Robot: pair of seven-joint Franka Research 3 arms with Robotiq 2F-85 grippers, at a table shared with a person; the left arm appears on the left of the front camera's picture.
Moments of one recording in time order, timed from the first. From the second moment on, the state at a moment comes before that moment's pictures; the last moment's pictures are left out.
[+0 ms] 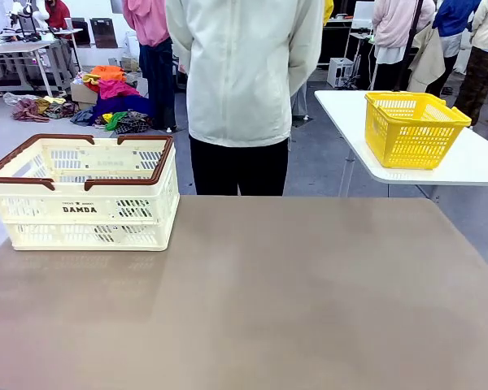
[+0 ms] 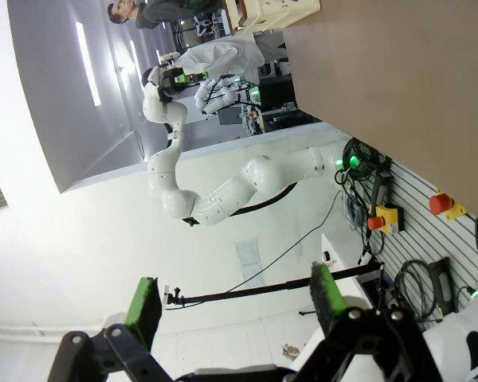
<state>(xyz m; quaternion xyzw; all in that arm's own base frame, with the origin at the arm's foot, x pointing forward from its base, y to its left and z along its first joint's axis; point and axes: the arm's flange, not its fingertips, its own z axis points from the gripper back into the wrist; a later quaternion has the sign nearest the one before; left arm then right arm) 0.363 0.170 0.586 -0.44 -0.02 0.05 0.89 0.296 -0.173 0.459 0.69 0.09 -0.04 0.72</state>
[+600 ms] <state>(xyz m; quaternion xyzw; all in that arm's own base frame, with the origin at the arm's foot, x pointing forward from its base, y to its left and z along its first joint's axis) 0.358 0.187 0.567 -0.48 -0.02 0.06 0.87 0.296 -0.173 0.459 0.69 0.09 -0.04 0.72</state>
